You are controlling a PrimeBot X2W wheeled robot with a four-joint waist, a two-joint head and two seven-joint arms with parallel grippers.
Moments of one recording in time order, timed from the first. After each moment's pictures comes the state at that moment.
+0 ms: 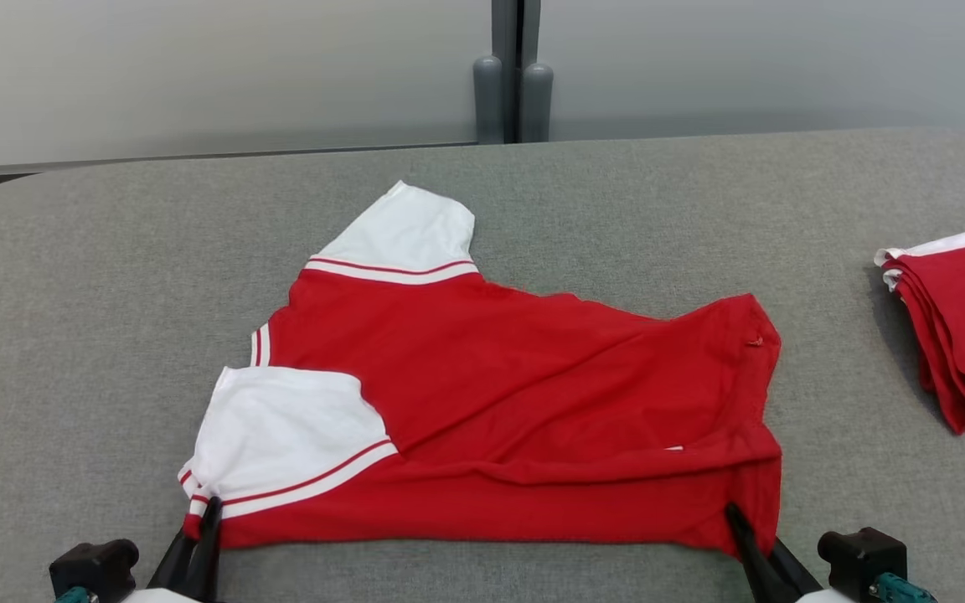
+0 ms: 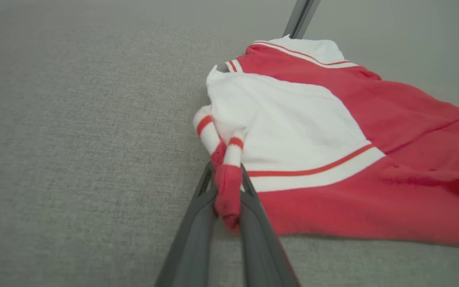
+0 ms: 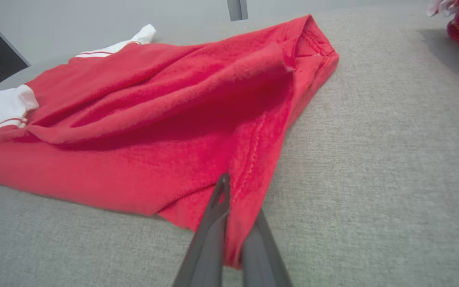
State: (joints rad) left arm 0.03 0.25 -0.18 0.34 -0.56 -0.03 -0.15; right arm 0.06 -0.12 0.23 0.28 0.28 0.13 -0.07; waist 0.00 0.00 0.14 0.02
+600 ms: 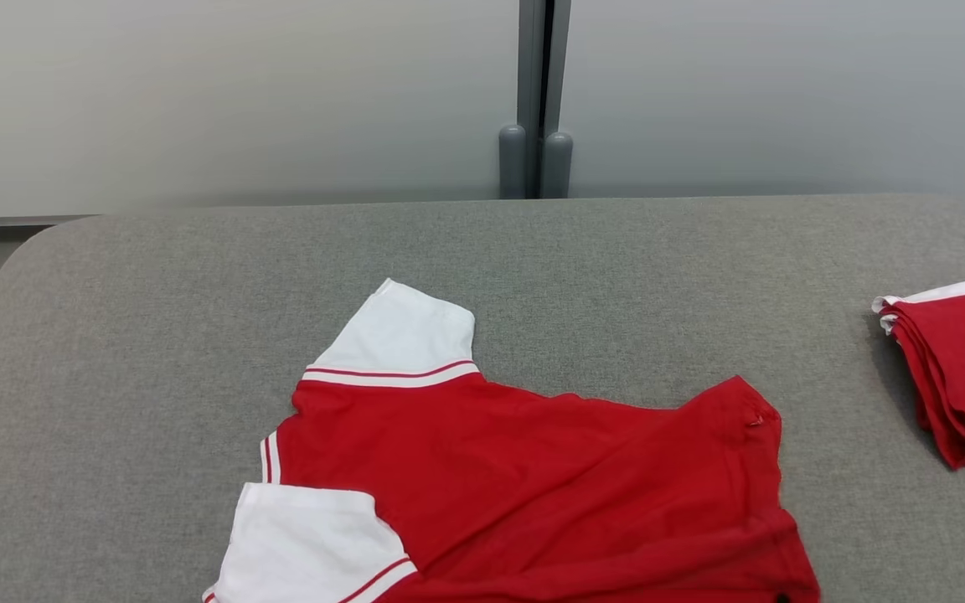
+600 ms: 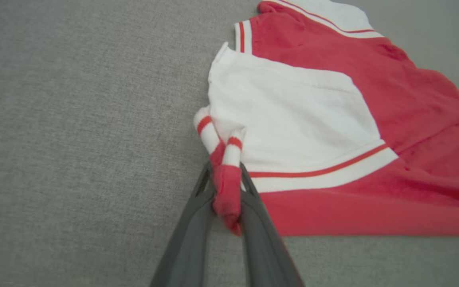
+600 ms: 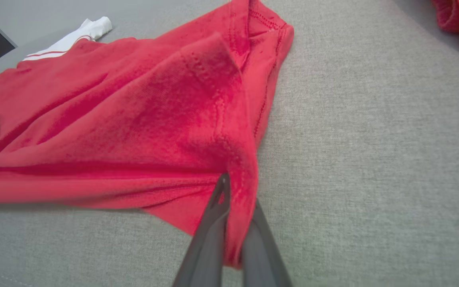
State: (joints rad) left arm 0.28 0.25 -0.20 0.17 -0.61 0.07 -0.01; right arm 0.25 -0.18 0.17 0.22 0.35 0.13 0.02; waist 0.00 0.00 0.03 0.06
